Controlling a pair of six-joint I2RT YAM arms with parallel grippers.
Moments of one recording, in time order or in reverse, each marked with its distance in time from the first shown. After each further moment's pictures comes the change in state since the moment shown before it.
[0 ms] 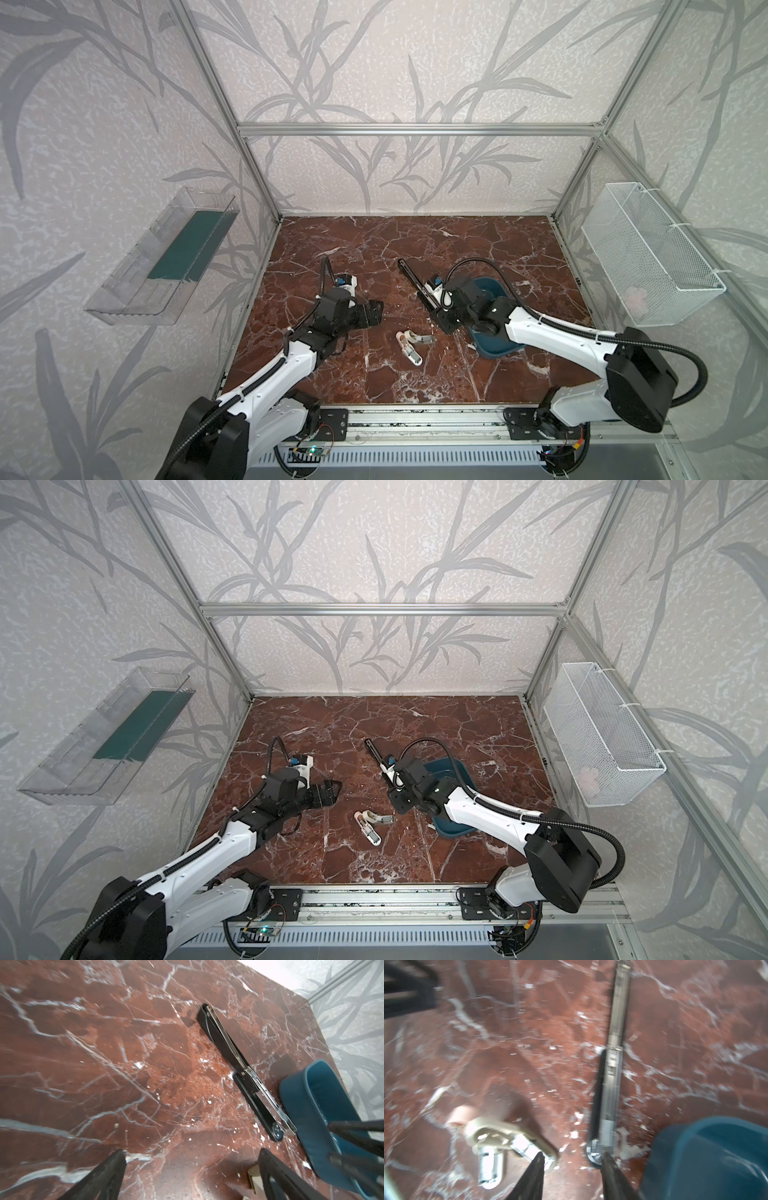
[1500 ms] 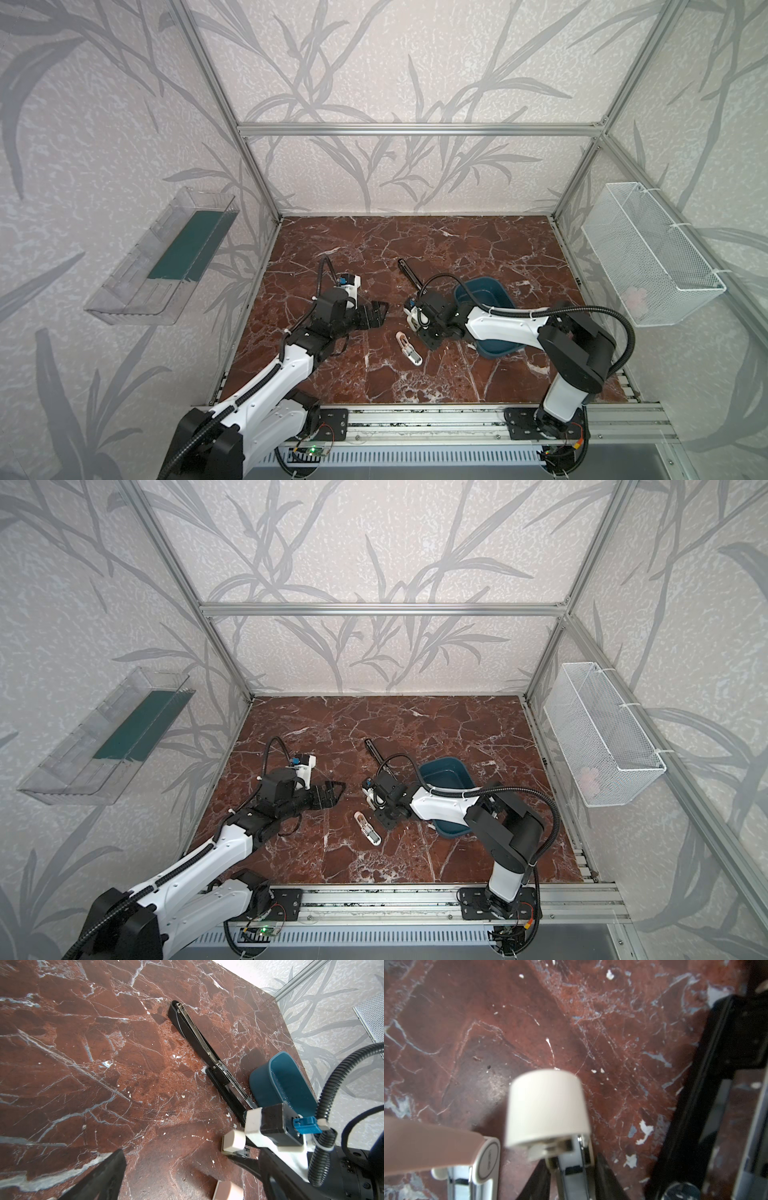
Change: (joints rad) left arm -0.002 -0.068 0.000 -0.015 0.095 0.004; right arm 0.067 0.339 0.093 -0.011 0.007 -0.005
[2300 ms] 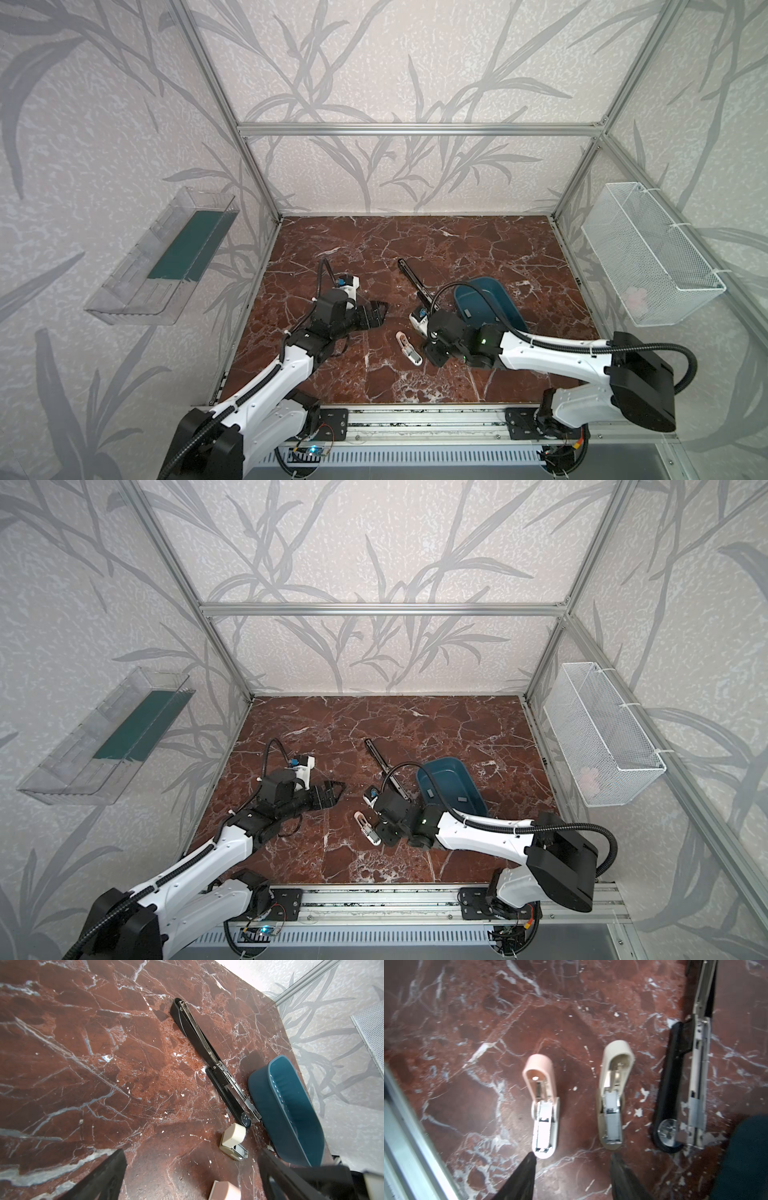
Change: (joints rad) left arm 0.000 -0.008 -0.023 0.011 0.005 -0.066; right arm 0.197 -0.348 -0.197 0.058 0.115 0.150
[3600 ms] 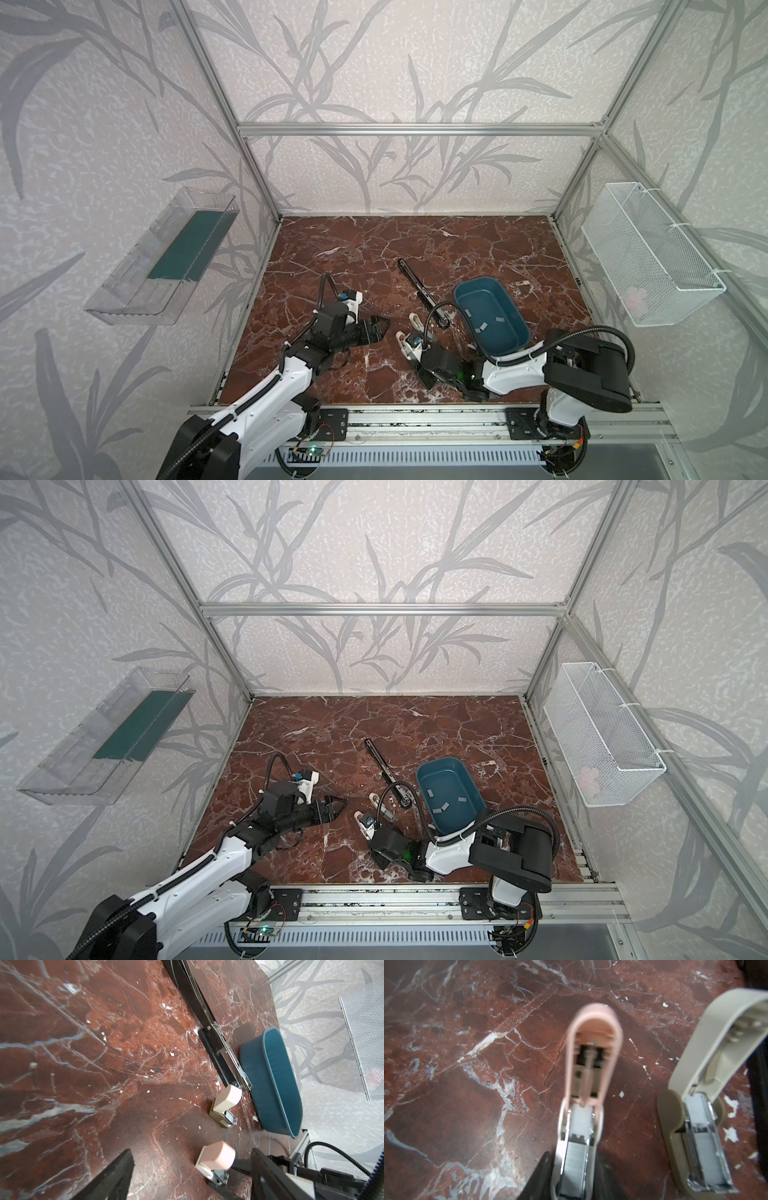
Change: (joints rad) left arm -0.040 -0.040 -0.112 0.024 0.123 -0.093; right arm 0.143 0.265 -0.265 0.694 0.142 0.077
